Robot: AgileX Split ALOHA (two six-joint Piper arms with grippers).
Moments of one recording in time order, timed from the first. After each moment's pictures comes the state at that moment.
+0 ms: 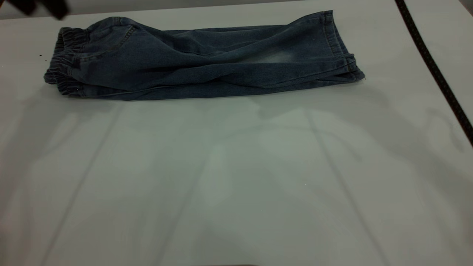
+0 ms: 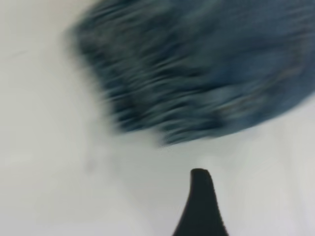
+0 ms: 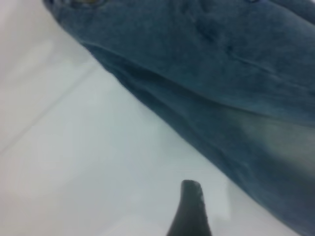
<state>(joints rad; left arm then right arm) -0.02 1.95 -1.51 -0.07 0.83 0.36 0.36 2.04 -1.60 0.62 0.74 -0.59</state>
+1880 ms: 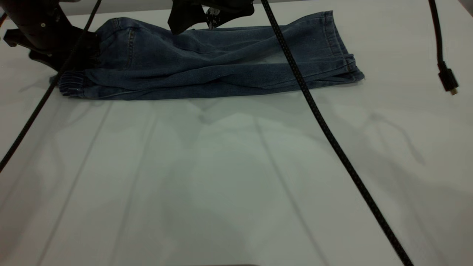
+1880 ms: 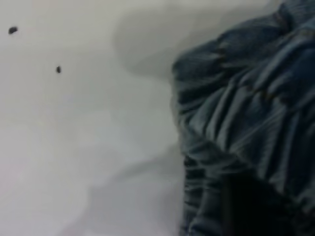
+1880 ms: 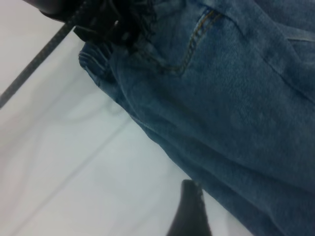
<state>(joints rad) -0.01 2.35 -1.54 0.07 0.41 -0.02 0.50 2.26 -1.61 1.09 0.40 -0.94</state>
